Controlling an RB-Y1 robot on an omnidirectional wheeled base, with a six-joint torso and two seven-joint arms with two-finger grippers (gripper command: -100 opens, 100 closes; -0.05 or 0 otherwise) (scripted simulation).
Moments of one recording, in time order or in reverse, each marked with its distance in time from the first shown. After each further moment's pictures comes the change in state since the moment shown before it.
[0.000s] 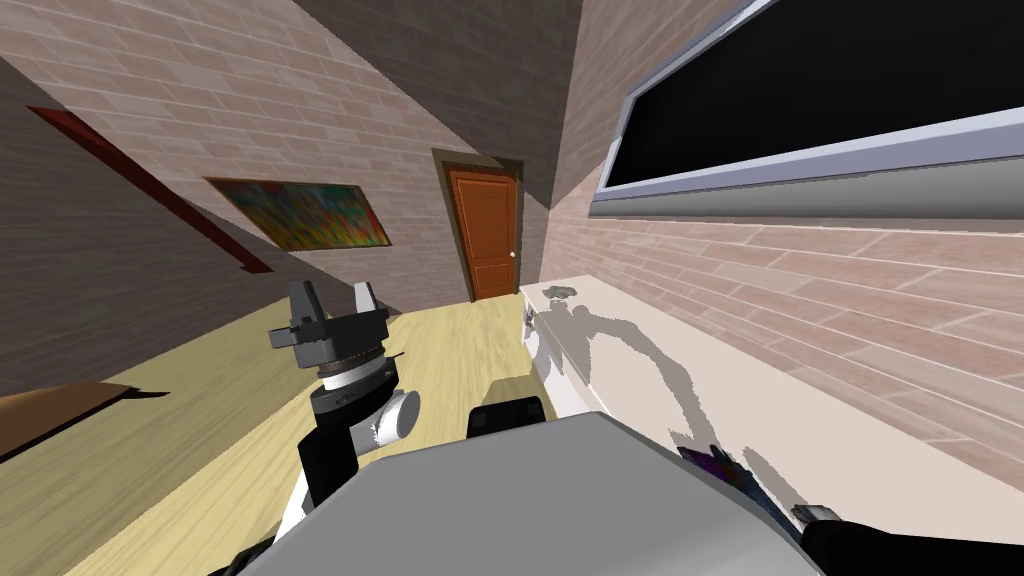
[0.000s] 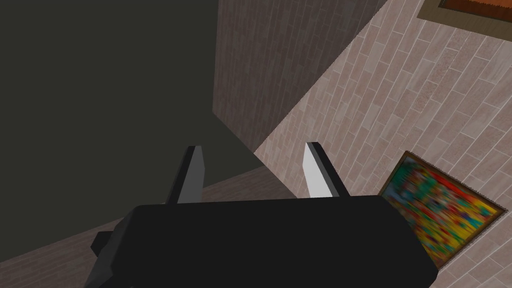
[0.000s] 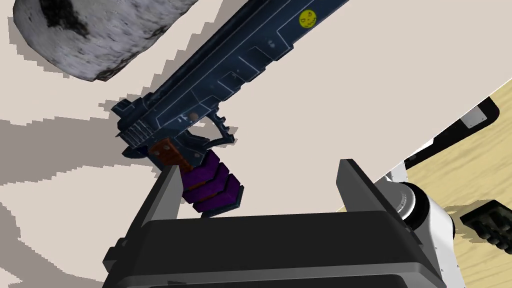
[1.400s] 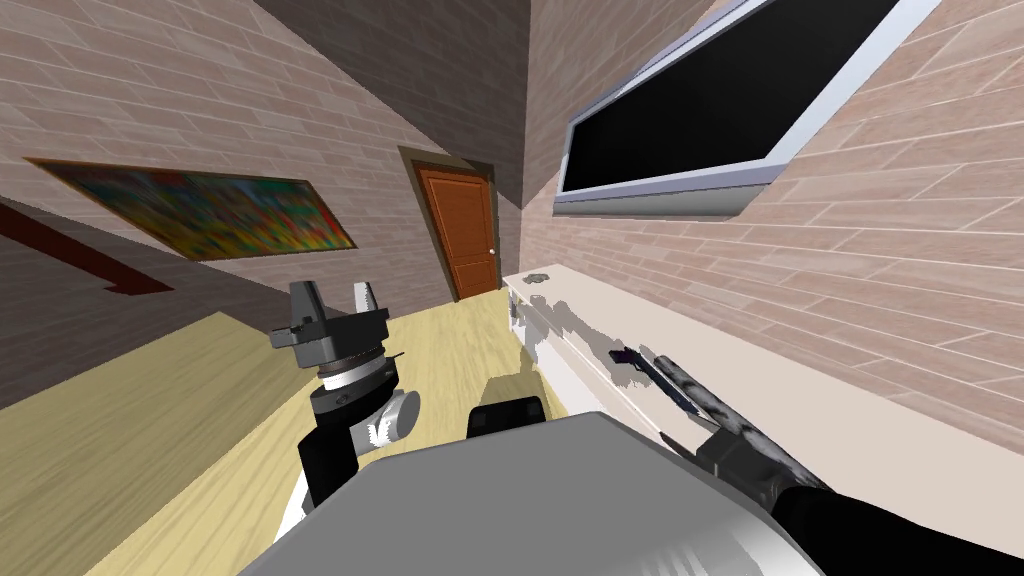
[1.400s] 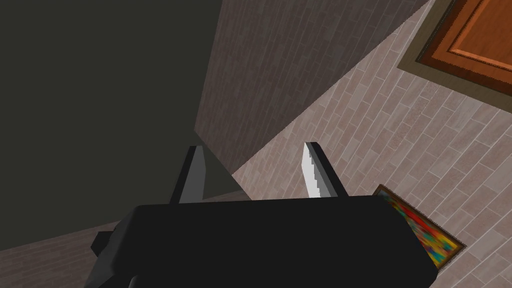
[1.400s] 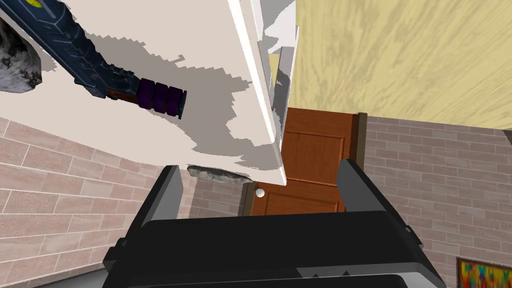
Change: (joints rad) left arm 0.000 0.000 0.000 0.000 0.000 0.000 0.000; right arm -0.254 0.357 -0.034 -0.234 -0.262 -0.034 -0.121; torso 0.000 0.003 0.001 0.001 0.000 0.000
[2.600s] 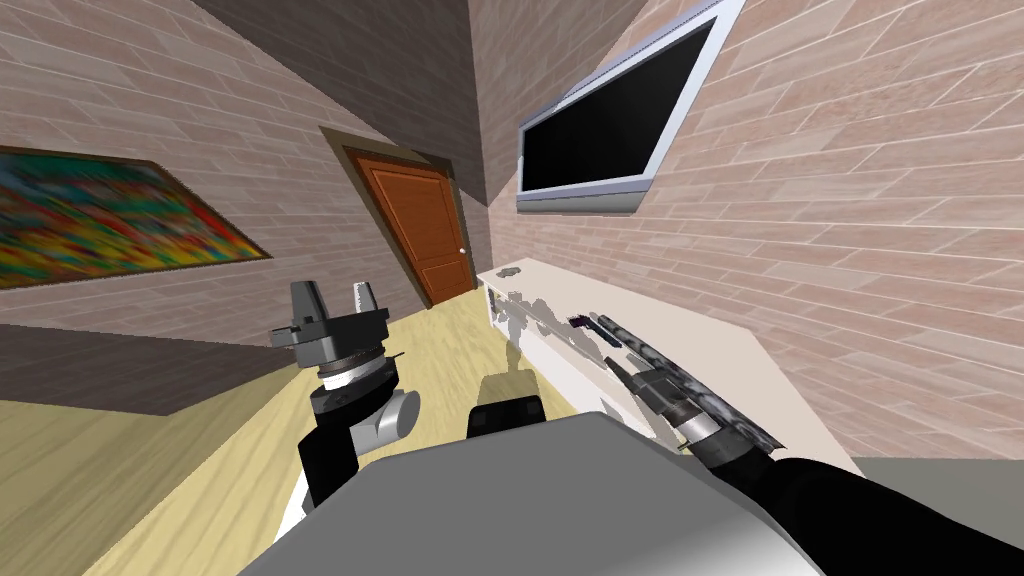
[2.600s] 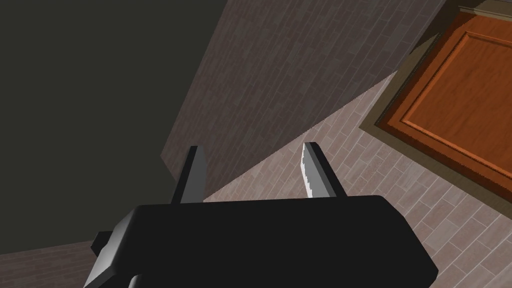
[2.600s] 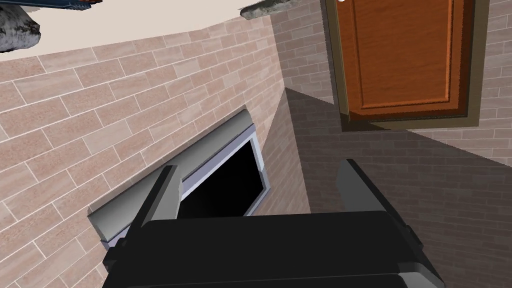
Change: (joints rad) left arm 0.000 0.000 0.000 0.000 0.000 0.000 0.000; right arm -0.343 0.246 0.128 -0.118 -0.284 -0.023 -0.099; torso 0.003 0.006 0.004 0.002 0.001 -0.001
